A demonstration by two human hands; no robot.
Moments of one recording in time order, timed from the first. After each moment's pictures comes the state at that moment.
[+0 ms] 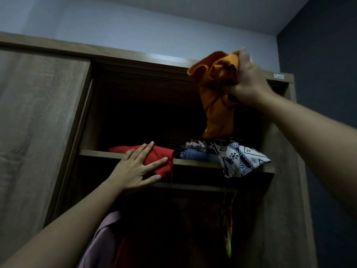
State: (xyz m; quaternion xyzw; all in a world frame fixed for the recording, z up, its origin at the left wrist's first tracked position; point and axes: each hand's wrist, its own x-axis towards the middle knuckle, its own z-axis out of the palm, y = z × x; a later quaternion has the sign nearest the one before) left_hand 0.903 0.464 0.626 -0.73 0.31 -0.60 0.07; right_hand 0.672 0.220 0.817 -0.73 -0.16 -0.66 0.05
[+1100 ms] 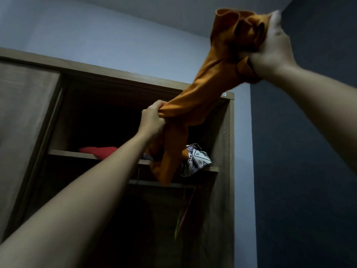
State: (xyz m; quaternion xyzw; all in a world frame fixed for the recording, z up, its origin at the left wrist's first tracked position) left_hand 0.708 0.325 0.751 -0.63 0.35 -0.49 -0.49; right_hand 0.503 0.142 0.854 -0.70 -0.09 -0.71 0.10
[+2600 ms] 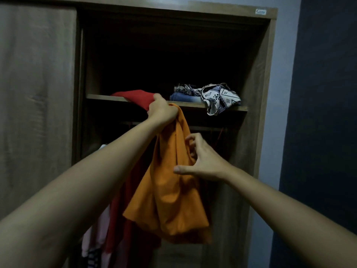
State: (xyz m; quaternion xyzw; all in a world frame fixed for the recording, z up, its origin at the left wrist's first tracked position) left_hand 0.720 0.342 0.620 -0.81 0.10 -0.35 -0.47; right_hand 0.637 0.203 0.537 -0.92 -0.20 -0.22 0.26
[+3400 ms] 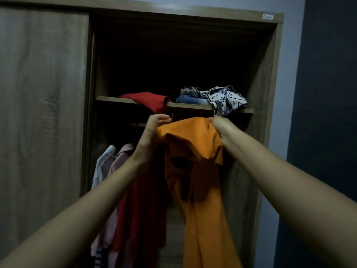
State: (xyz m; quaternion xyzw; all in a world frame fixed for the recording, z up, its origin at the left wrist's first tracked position) left_hand 0.681 0.406 0.539 -0.58 0.43 -0.22 -0.66; right_hand 0.665 0.217 0.611 -0.71 0.01 -0.22 0.67
